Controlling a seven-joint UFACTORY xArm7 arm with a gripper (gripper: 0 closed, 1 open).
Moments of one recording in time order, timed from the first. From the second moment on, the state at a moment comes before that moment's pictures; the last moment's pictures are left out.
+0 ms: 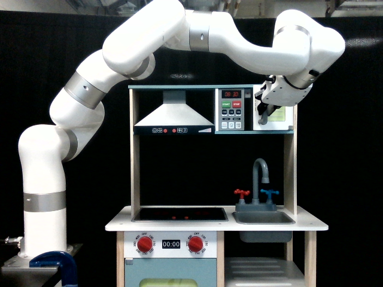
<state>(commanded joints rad) -0.14 0.73 0.00 2.20 1.04 1.97 -1.78</state>
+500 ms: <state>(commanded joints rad) -0.18 0.92 0.07 2.50 1.03 2.02 -1.67</state>
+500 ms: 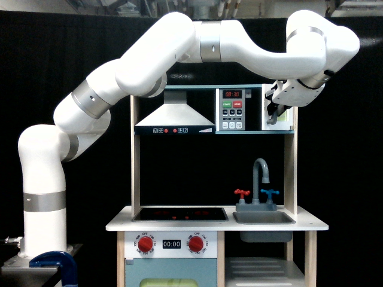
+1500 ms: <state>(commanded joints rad) -0.21 1.06 0.20 2.72 0.95 2.05 -1.57</state>
